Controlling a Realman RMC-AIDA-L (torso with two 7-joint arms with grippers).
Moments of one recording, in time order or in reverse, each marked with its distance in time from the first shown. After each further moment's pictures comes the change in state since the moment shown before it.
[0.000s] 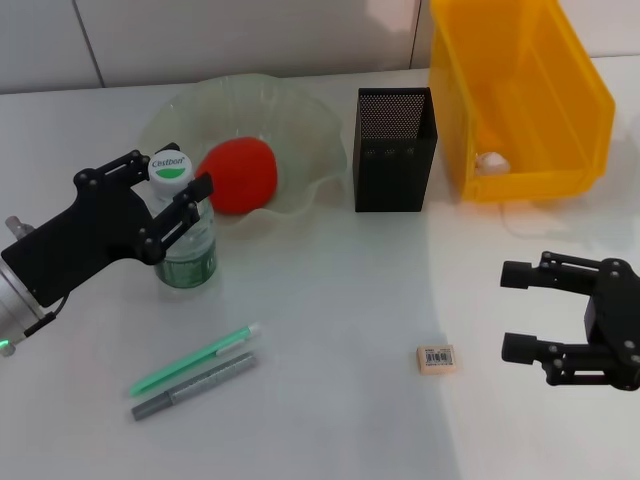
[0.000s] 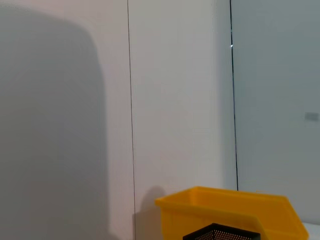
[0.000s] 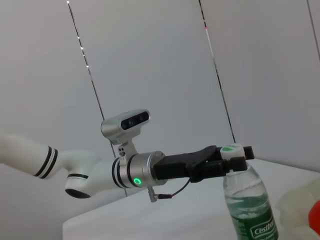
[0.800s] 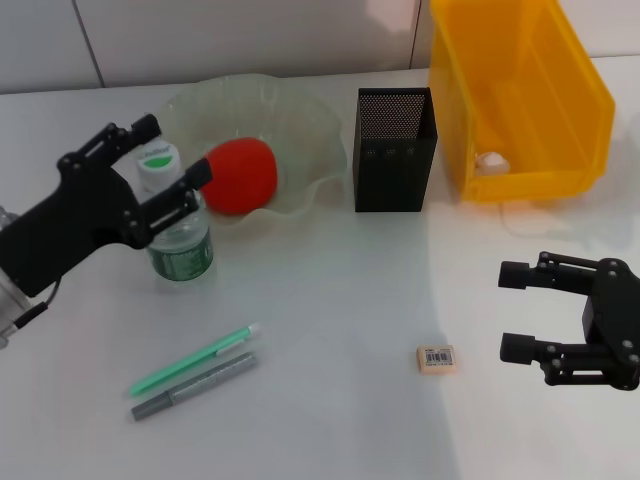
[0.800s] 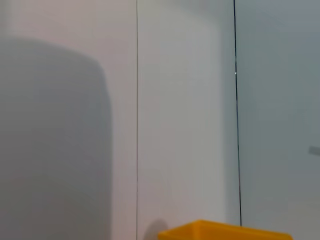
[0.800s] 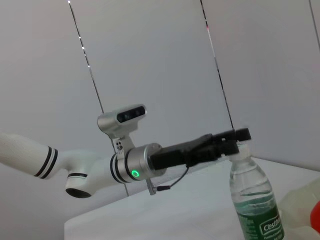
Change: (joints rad) left arm 0.013 0.002 0.000 0.013 -0.052 0.049 -0.022; right arm 0.005 -0.001 0.000 0.006 -0.004 0.000 0.000
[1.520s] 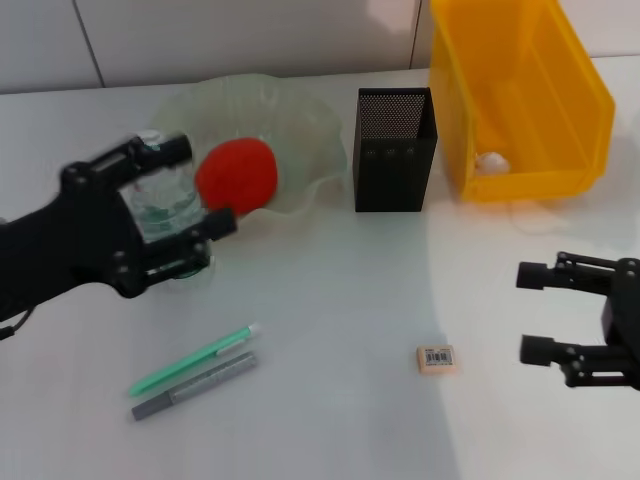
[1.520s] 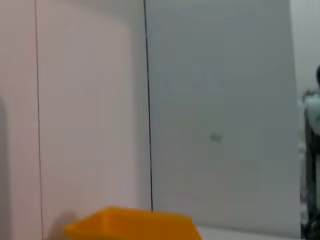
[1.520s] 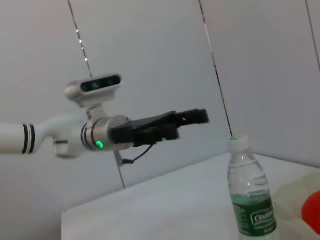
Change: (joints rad) left arm 0.194 0.000 0.034 0.481 0.165 0.168 -0.333; right arm -0.009 -0.029 0.011 -0.016 -0.012 -0.020 -0.001
